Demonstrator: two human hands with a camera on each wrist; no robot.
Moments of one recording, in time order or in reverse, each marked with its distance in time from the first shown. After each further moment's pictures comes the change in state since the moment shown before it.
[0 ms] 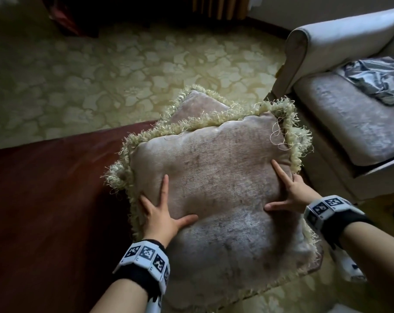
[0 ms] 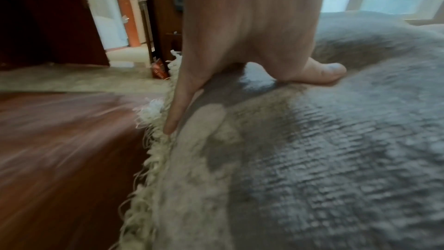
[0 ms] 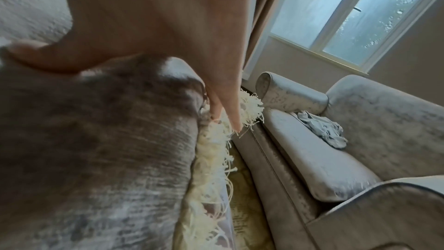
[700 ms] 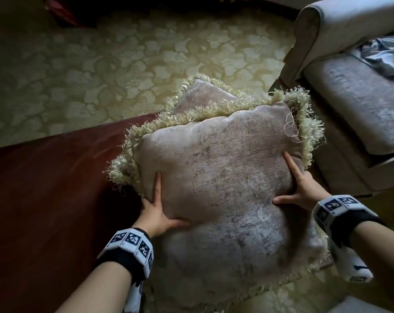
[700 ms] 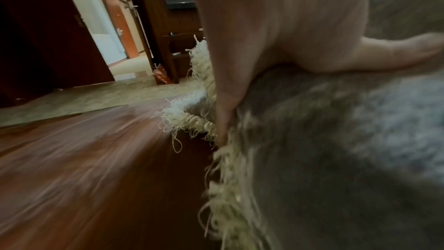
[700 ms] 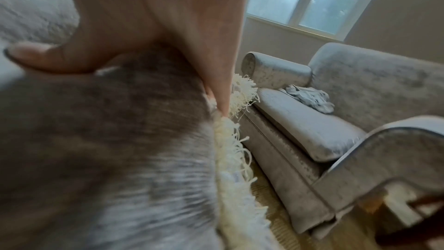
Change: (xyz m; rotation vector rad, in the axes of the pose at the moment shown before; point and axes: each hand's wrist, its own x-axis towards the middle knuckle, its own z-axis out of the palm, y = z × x) left_hand 0.029 -0.024 -0.023 0.014 -0.167 0.009; right_hand 0.027 0.017 0.025 0.240 0.087 -0.063
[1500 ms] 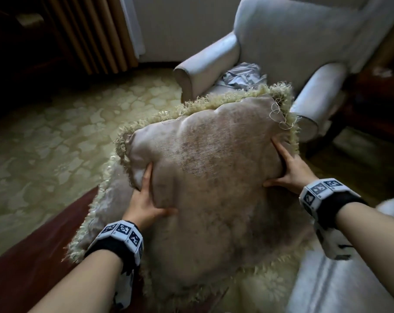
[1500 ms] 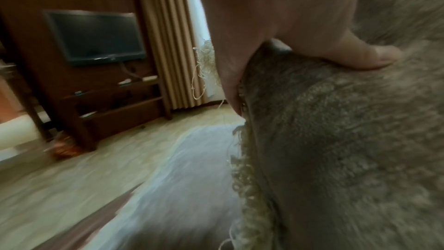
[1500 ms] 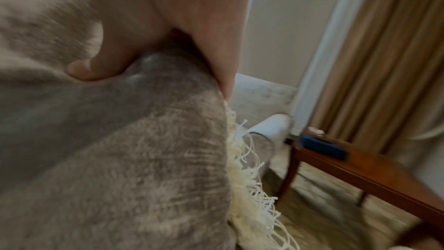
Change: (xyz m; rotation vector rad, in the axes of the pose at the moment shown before) left_hand -0.063 0.172 -0.042 0.169 -0.052 0.703; right_hand -0.209 0.018 -0.124 0.217 0.544 0.234
